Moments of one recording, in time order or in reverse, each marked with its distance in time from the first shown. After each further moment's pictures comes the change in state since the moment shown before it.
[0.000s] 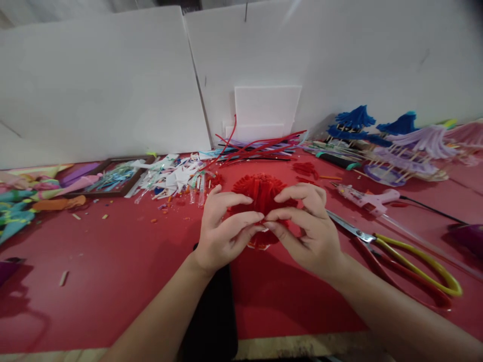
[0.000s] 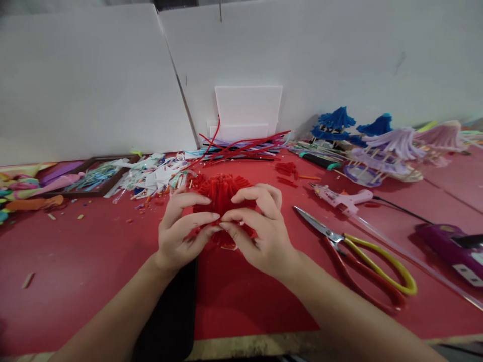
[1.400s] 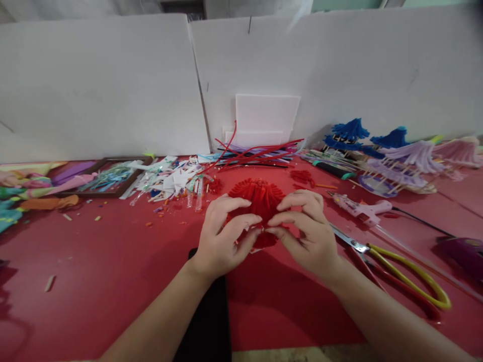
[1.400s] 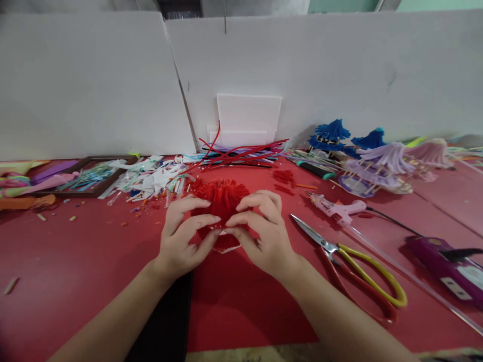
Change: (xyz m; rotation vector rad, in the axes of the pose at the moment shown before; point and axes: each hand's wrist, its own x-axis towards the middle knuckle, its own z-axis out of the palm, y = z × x) left_hand -0.001 0.006 0.006 0.089 -0.016 -0.053; right_hand 0.000 0.016 0.000 0.017 -0.005 -0.020
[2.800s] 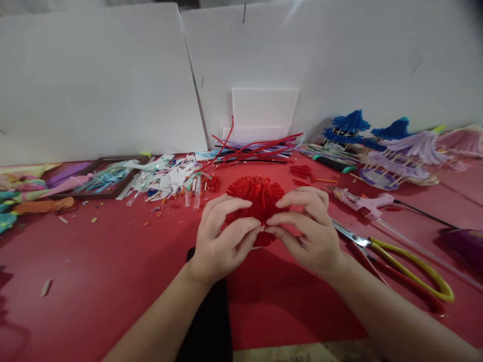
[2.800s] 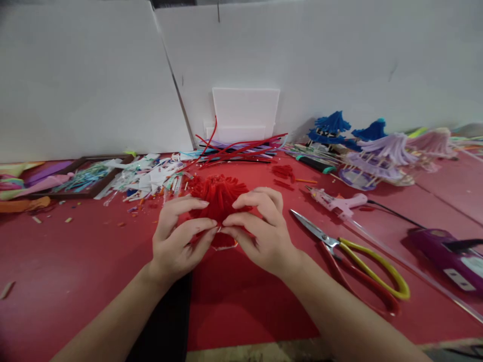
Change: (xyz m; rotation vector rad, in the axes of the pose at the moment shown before) left_hand 0.002 0.002 -0.004 -0.026 0.011 0.038; right_hand 0.000 -0.001 -0.002 -0.080 0.010 -0.077
